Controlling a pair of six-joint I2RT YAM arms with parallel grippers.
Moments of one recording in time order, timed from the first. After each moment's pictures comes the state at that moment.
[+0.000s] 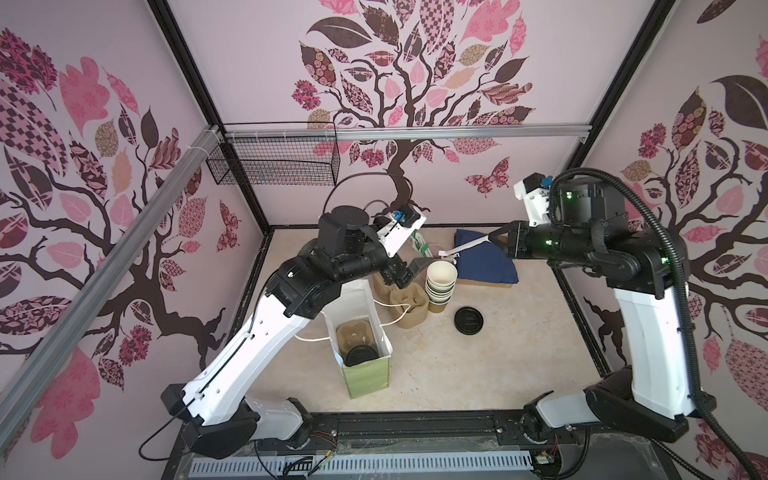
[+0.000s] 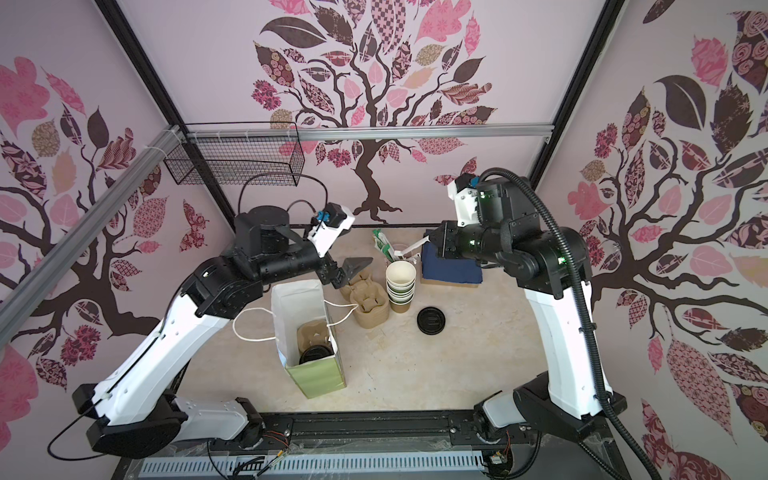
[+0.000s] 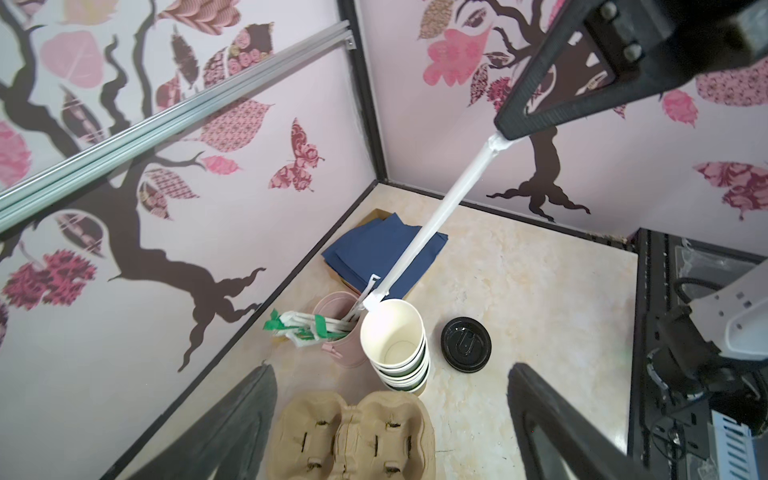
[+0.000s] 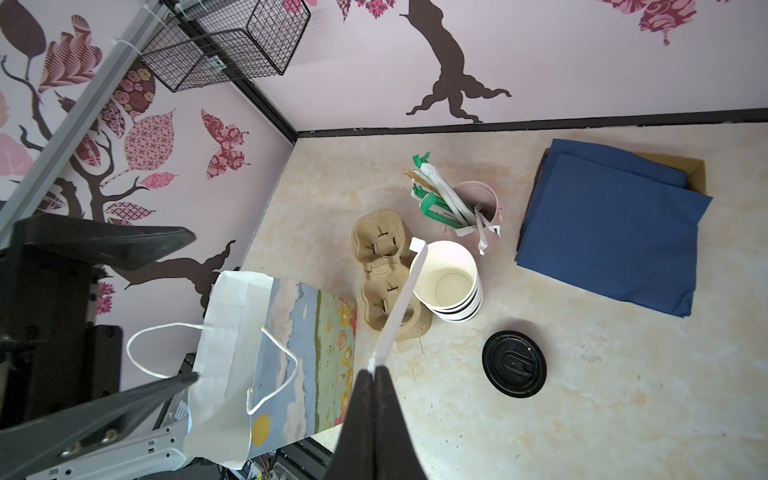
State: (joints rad) left arm -0.77 1.37 1.78 -0.73 0.18 0.28; right arm 0.43 1.43 2.27 -1.40 -0.19 0.39
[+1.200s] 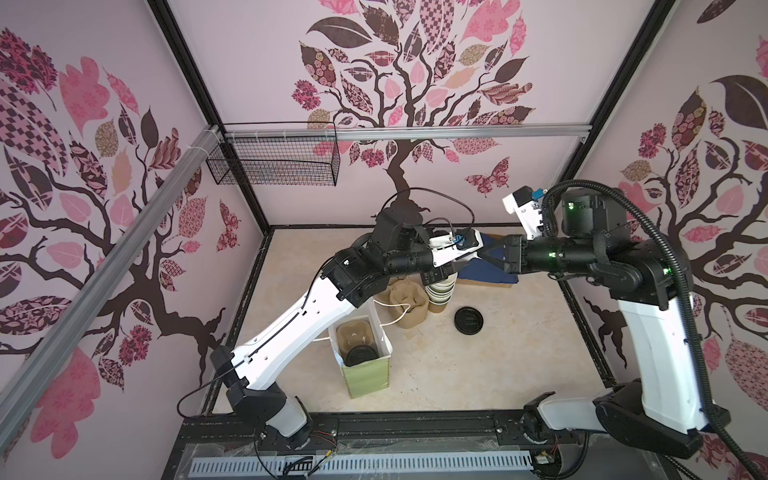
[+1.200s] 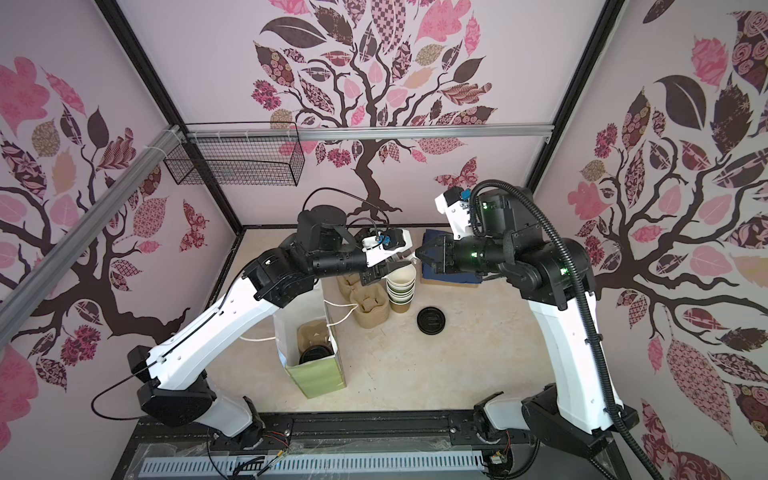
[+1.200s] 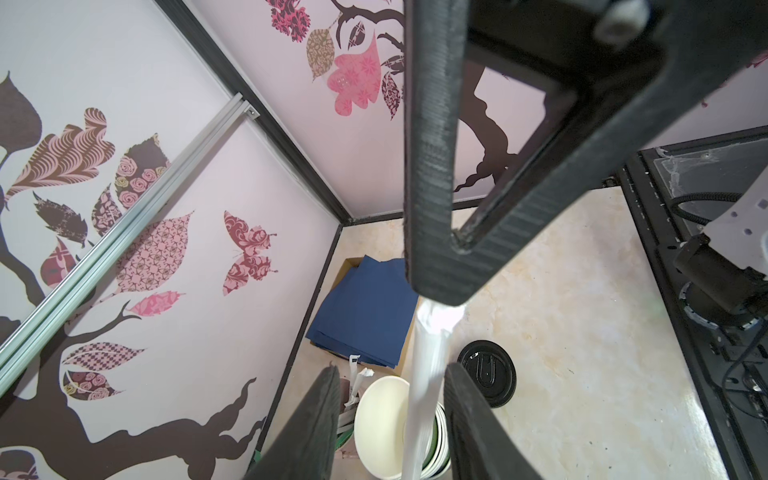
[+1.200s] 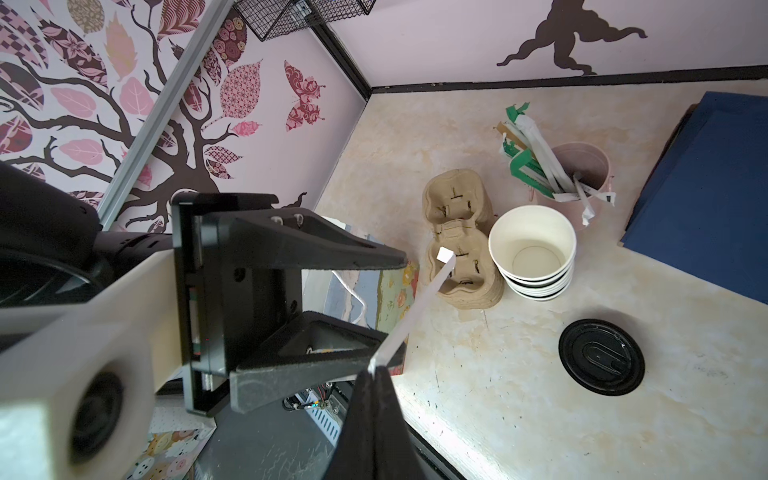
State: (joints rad) left arm -0.89 1.57 1.89 -0.63 0.25 0.58; right arm 0.43 1.35 2.13 -1.36 -0.44 0.39
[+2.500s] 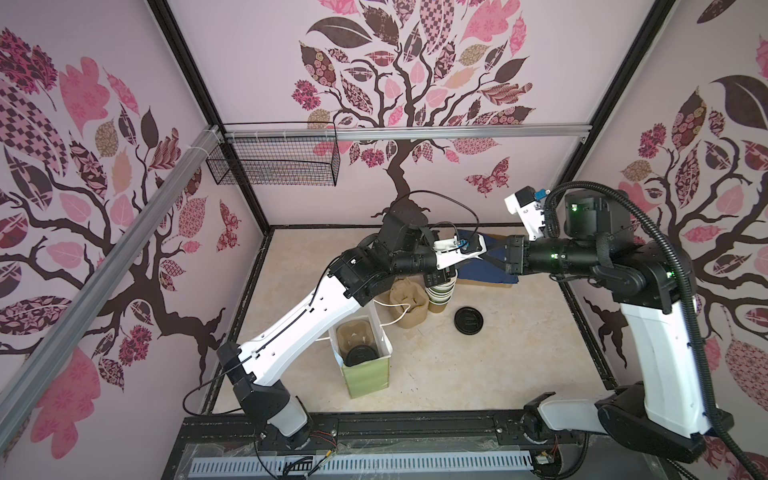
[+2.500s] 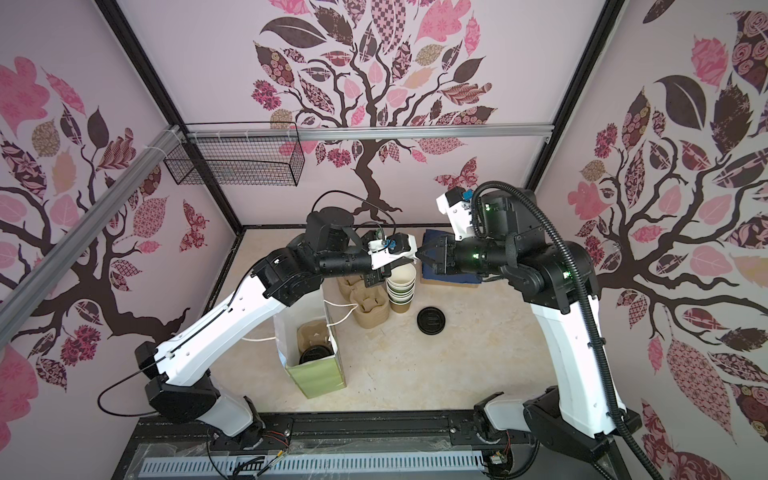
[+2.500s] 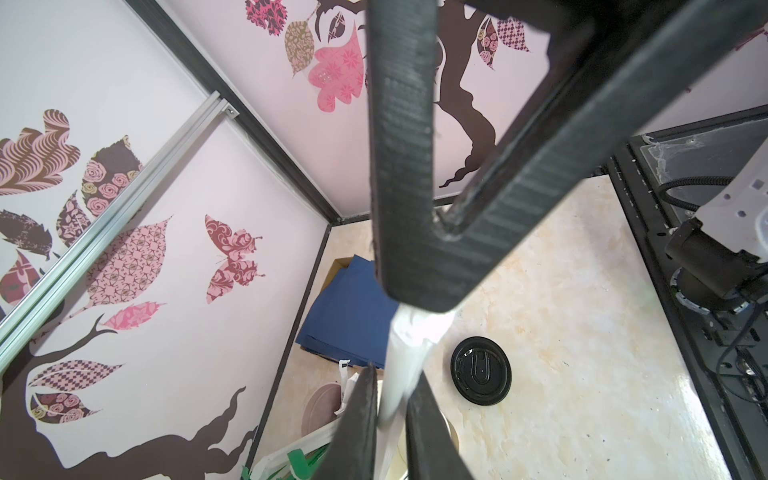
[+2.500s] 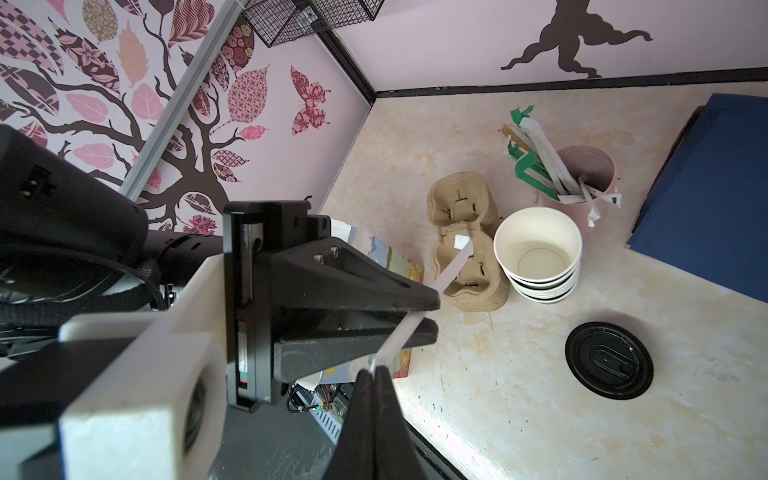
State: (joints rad) left arm -0.89 1.59 1.88 -0.63 0.28 0.61; right arm 0.43 1.33 2.11 -1.34 -0.45 0.40
